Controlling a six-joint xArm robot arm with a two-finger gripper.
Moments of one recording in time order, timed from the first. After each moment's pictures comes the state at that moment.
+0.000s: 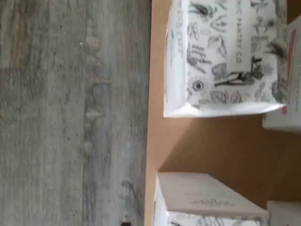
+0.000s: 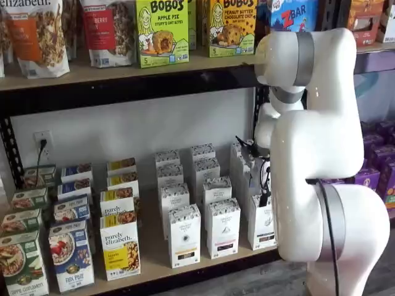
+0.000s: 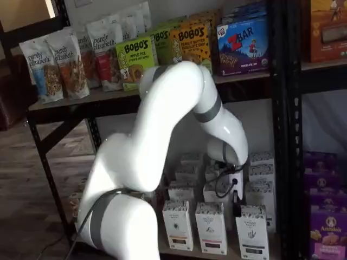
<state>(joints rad) -0.28 0.89 -1.40 0.07 0.47 -1.91</state>
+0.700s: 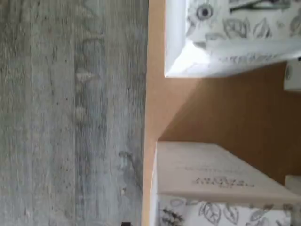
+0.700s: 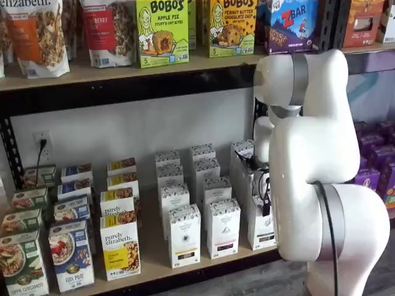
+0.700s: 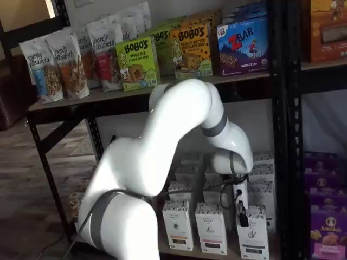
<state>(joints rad) -0.29 1.06 -1.56 -0.17 0.47 -1.71</state>
